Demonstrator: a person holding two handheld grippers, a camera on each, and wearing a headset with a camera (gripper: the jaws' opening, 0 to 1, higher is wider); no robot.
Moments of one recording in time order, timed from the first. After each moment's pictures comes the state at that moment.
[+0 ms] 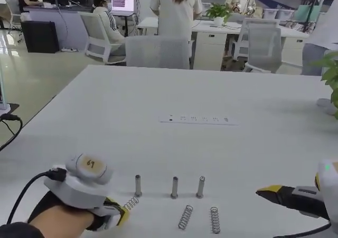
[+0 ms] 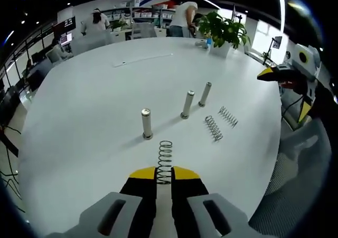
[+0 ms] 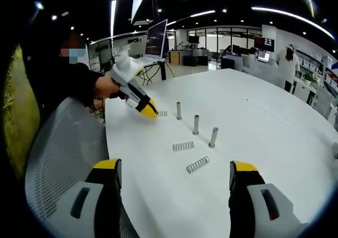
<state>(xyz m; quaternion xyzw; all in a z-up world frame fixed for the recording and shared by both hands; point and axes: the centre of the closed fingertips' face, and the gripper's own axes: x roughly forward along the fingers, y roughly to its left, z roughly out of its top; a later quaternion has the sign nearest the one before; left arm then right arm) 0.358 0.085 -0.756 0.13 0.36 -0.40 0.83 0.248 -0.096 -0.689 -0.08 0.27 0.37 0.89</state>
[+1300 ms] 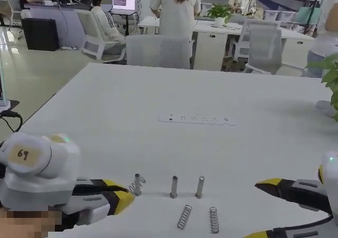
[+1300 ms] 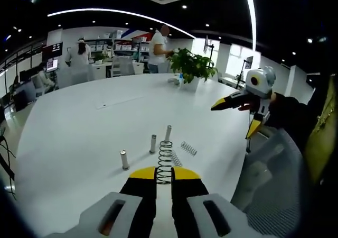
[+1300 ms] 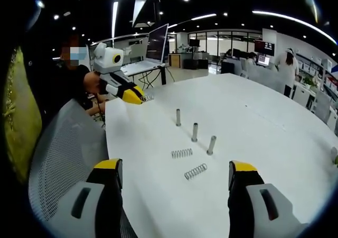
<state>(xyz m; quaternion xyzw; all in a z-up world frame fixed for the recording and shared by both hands) 0.322 0.069 -0.672 0.07 0.24 -0.50 0.83 0.253 -0.096 -0.672 -0.08 0.26 0.37 0.89</state>
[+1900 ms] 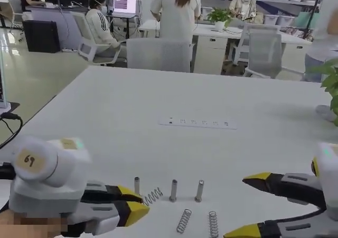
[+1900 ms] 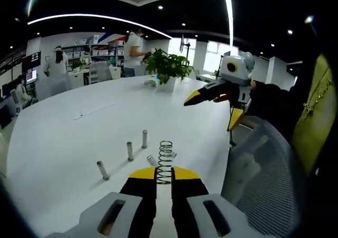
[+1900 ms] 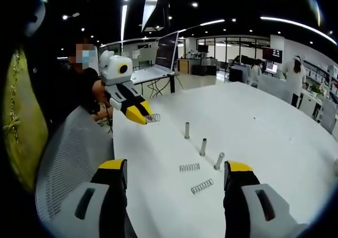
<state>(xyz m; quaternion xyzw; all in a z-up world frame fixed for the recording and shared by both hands) 0.296 0.043 -0.665 0.09 0.22 -0.58 0.78 0.258 -0.071 -0.649 -0.08 0.23 0.40 0.88</state>
